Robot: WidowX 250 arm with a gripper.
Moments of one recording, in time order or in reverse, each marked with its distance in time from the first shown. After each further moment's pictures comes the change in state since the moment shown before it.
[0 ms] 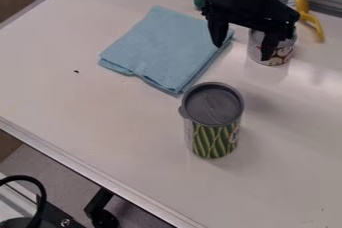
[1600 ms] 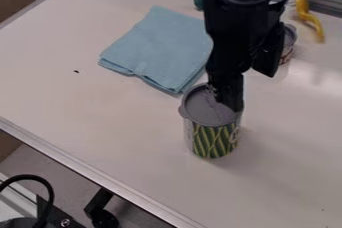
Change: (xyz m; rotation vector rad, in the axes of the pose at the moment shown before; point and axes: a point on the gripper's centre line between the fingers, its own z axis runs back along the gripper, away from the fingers) arm -0.069 -0.022 0.034 0.013 0.175 1.368
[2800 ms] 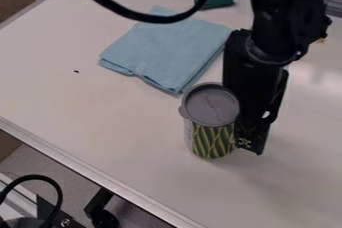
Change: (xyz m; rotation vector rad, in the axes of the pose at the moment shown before) arm -0.025 0.012 -0.044 0.047 -0.051 0.223
